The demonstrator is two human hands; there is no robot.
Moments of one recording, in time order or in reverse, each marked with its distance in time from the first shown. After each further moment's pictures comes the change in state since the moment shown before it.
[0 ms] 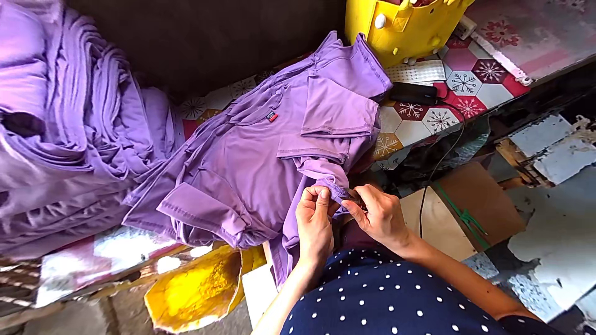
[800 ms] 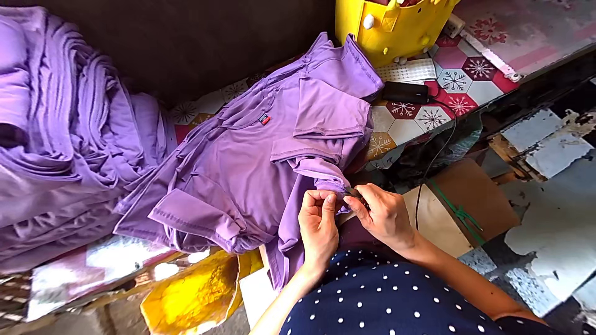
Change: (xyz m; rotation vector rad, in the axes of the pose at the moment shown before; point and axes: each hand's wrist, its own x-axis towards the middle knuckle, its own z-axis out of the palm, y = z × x) left_hand -0.004 -0.019 0.002 0.139 -0.138 0.239; right_hand 0.004 0.003 -0.017 -0.057 0.016 0.017
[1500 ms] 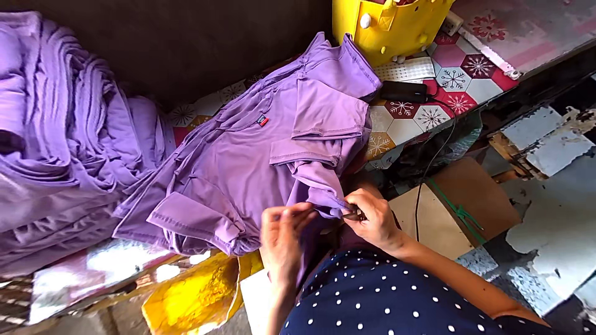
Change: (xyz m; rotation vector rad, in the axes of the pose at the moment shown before) left_hand -0.005 0.015 -0.063 0.158 0.116 -0.077; right_hand -0.019 0.010 0.027 0.349 0.042 -0.026
